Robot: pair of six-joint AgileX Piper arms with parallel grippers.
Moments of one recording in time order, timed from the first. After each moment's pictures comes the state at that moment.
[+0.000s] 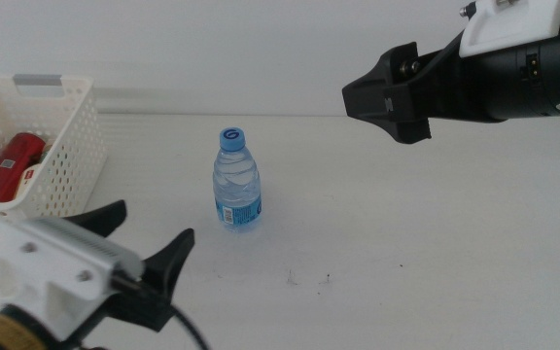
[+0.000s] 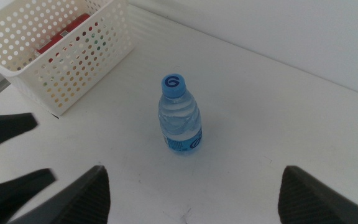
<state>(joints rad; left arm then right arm) -0.56 1.05 -0.15 -0.13 -0.67 0.07 0.73 1.22 -1.29 -0.09 0.74 0.21</state>
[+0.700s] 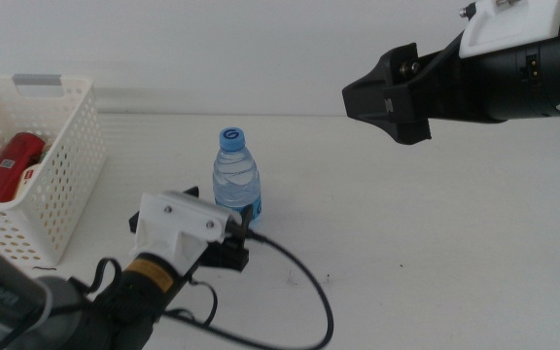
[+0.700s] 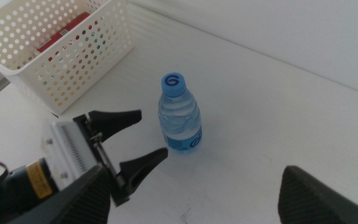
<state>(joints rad) -0.54 1.91 -0.45 -0.14 -1.20 0.01 0.73 1.22 -1.29 -0.09 0.74 0.21</state>
